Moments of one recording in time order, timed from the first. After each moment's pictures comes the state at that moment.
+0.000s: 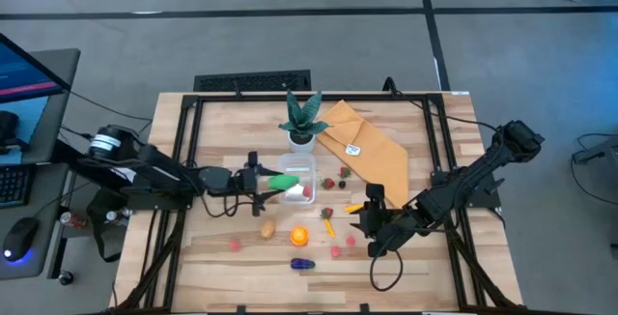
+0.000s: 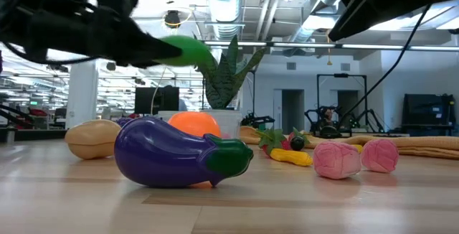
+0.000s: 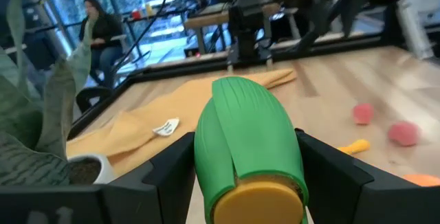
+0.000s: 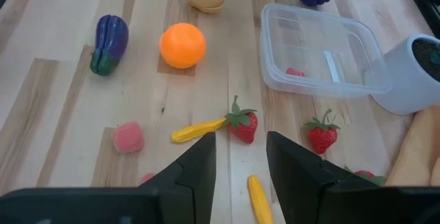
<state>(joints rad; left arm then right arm) -0.15 1.45 0.25 1.11 -0.28 0.15 0.61 1.43 0.90 -0.38 0.55 0.26</state>
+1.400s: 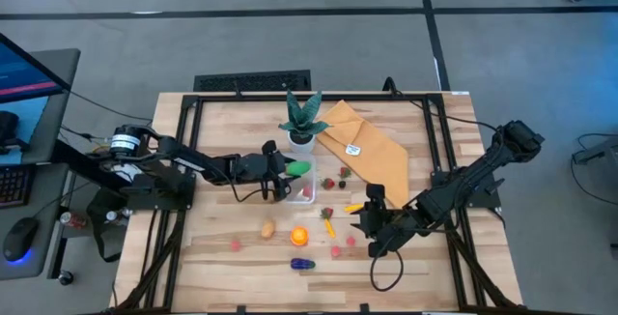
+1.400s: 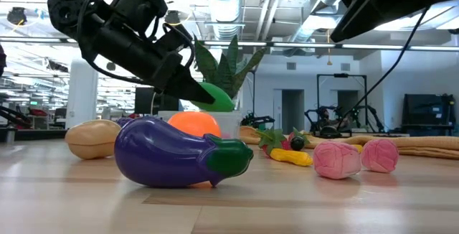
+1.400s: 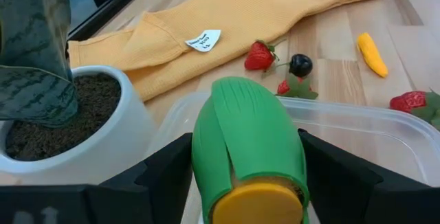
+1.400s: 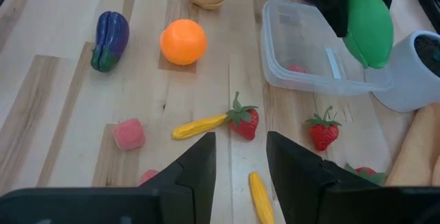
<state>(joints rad) 0.03 1.59 0.52 0.64 -0.24 0.01 0.62 1.43 0.90 -0.39 0.55 0.27</state>
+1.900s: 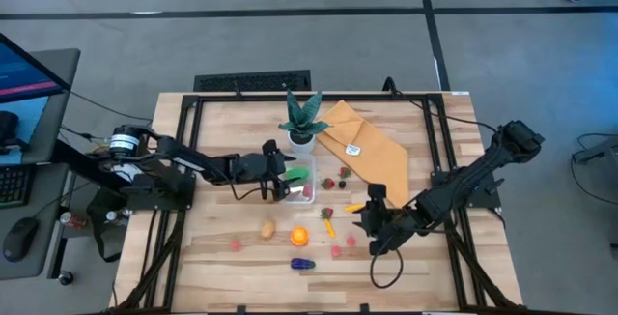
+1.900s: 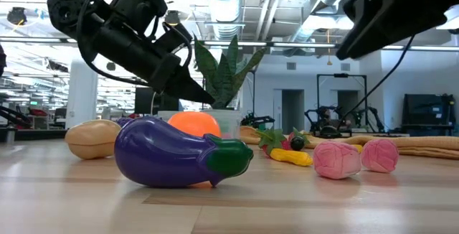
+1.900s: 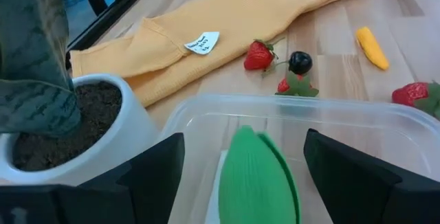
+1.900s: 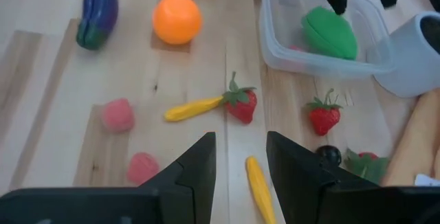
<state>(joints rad) 0.03 1.57 0.52 0.63 -0.24 0.07 0.61 1.43 0.84 -0.36 0.55 0.29</state>
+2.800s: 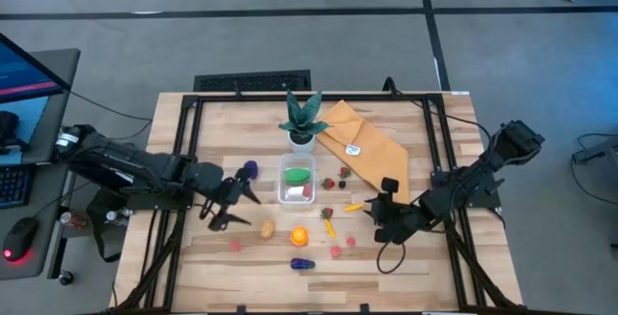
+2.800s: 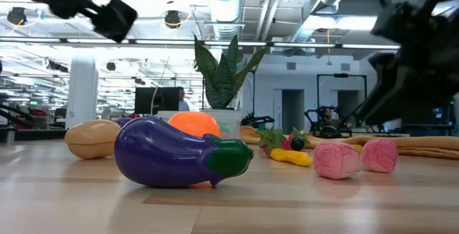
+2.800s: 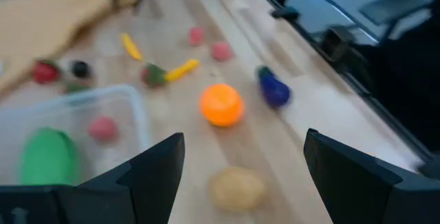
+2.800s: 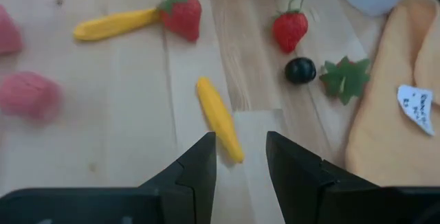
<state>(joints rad) -0.25 0.87 0.52 -0.17 0.18 0.02 0.60 1.43 0.51 -0.13 0.66 0.43</state>
